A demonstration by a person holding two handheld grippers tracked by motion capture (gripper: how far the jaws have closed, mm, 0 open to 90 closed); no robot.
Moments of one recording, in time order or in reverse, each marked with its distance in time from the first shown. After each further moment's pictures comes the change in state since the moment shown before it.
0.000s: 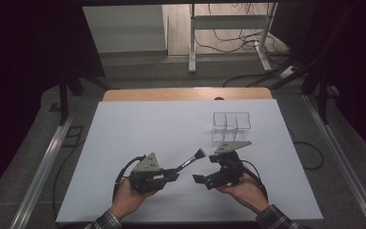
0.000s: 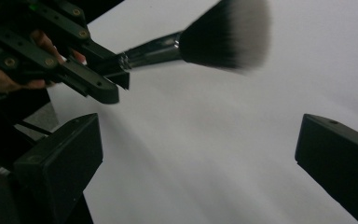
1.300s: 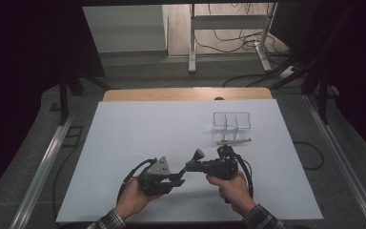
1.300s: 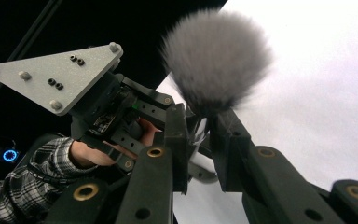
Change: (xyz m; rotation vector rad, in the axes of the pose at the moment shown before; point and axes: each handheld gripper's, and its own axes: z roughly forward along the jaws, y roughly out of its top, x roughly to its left) left arm -0.007 0.003 0.023 0.120 -0.013 0.070; right arm -0.011 0.002 0.012 -0.116 0.319 0.327
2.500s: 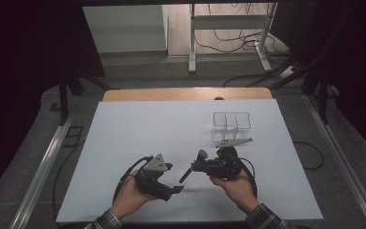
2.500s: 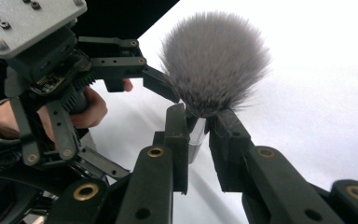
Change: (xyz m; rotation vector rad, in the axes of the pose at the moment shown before) left arm 0.009 -0.003 -0.007 0.005 0.011 -0.079; right arm 0.007 0.001 -0.007 0.046 -0.217 -0.200
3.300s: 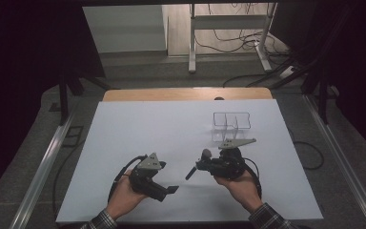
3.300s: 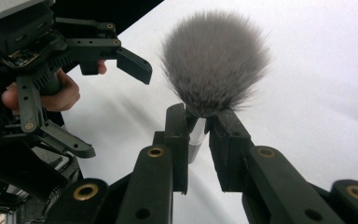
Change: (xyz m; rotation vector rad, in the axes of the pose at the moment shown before) left arm 0.005 -0.007 -0.012 0.001 0.012 -0.027; right arm -0.002 -0.001 -0.009 -0.001 -0.076 -0.087
